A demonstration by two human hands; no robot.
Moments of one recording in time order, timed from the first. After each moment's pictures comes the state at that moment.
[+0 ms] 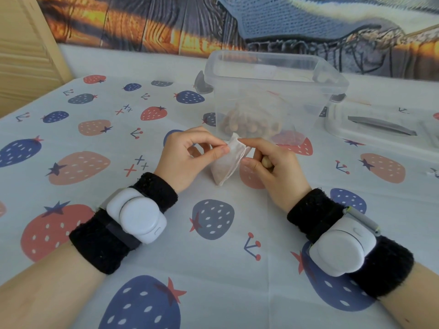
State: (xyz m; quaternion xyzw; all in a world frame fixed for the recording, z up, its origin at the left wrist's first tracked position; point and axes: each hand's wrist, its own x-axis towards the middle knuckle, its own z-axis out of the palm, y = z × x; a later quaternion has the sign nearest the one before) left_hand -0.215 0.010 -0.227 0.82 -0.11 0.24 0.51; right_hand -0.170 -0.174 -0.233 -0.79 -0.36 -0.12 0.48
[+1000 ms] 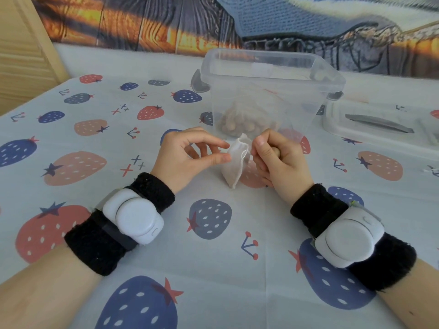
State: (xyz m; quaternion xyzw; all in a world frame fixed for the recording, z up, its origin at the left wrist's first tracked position) left_hand -0.219 0.006 -0.223 0.82 -0.11 0.23 0.51; right_hand -0.173 -0.175 -0.225 -0.67 -0.29 0.03 0.68
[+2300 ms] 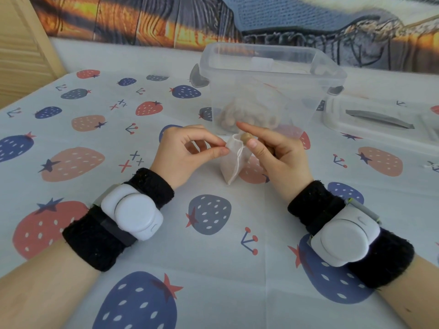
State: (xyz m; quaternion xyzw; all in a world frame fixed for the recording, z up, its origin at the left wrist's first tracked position) left_hand -0.216 0.006 -0.226 0.82 -0.11 0.24 0.50; right_hand -0.178 -0.175 -0.222 -0.70 -0.33 -0.04 0.63
